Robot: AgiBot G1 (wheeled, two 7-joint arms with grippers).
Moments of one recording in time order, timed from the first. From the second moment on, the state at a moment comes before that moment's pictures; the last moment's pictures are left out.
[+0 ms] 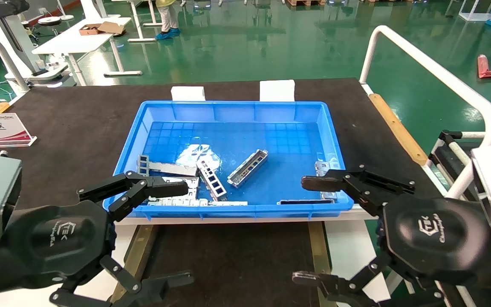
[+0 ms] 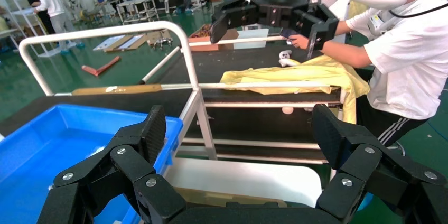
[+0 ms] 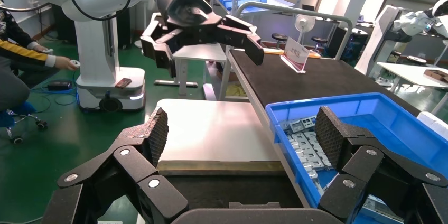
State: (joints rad) left arm -1.08 0.63 0.29 -1.27 0.76 1.47 -0.18; right arm 1.10 -0.58 -0.37 1.27 -0.67 -1.46 0.14
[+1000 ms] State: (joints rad) left arm -1.34 0.94 0.47 -0.84 1.11 1.32 -0.07; right arm 1.10 -0.58 -0.37 1.27 -0.67 -1.46 0.14
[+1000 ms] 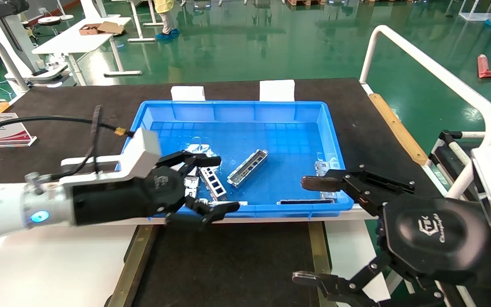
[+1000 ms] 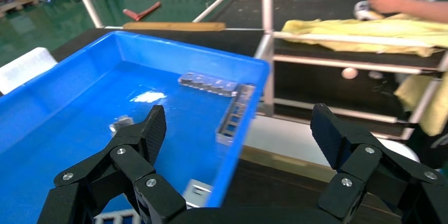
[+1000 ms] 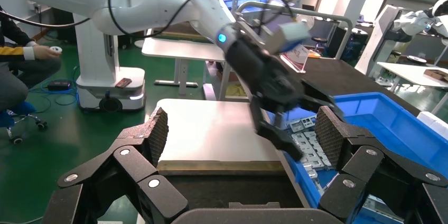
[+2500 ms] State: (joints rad) left arm -1.54 1.36 0.58 -0.16 1.26 0.88 0.20; right arm 1.10 -0.58 -0.37 1.27 -0.67 -1.46 0.14
